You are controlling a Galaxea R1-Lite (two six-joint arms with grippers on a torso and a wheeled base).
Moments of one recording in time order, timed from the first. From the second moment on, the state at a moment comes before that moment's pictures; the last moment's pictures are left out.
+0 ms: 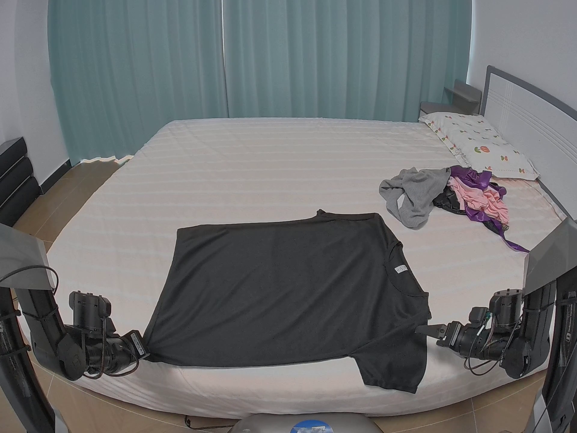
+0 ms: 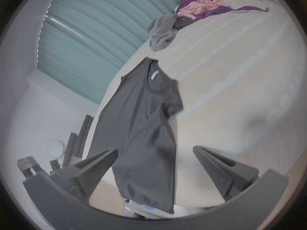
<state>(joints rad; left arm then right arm) 0.03 2.10 -0.19 -1.00 -0.13 -0.58 0.04 2.36 -0.14 -1.55 0.44 0.59</state>
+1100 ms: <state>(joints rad) 0.02 2.10 -0.19 -1.00 -0.14 -0.58 0.10 2.44 -0.14 -1.55 0.46 0.55</state>
